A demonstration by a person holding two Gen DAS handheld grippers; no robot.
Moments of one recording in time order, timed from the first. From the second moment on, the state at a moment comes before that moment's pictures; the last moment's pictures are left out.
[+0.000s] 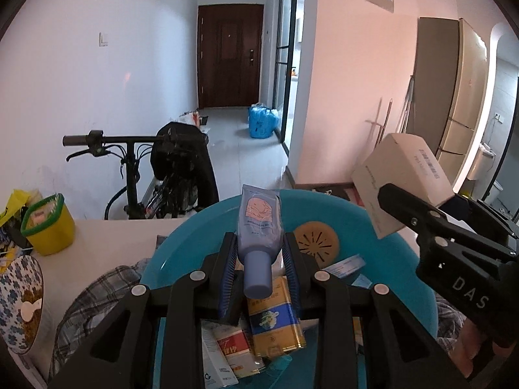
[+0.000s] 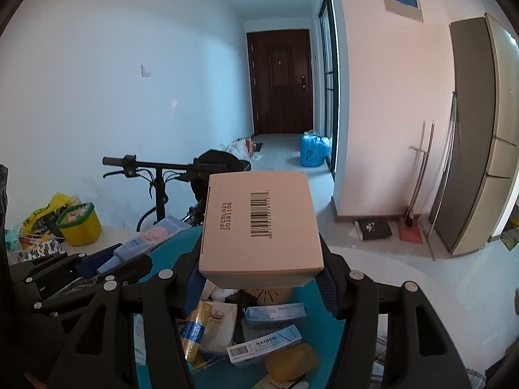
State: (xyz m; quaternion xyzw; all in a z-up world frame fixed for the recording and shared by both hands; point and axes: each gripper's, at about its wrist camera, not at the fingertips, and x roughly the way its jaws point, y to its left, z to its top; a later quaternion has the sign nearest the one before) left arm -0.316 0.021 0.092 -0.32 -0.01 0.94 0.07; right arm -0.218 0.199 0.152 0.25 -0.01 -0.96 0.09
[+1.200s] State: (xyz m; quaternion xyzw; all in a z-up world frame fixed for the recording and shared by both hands) left arm -0.368 0.008 0.018 -0.45 -0.06 0.89 0.08; right arm -0.258 0.186 0.093 0.37 0.00 -0.92 0.11
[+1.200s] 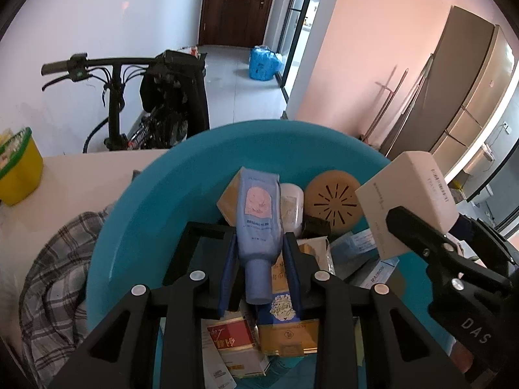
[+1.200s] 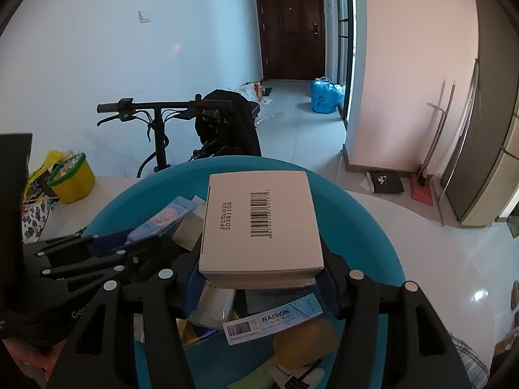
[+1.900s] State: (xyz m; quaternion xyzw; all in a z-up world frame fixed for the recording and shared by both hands) left arm -0.368 0.010 0.015 -0.47 -0.06 0.88 0.07; right arm -0.259 0.193 0.091 0.38 0.00 -0.92 0.11
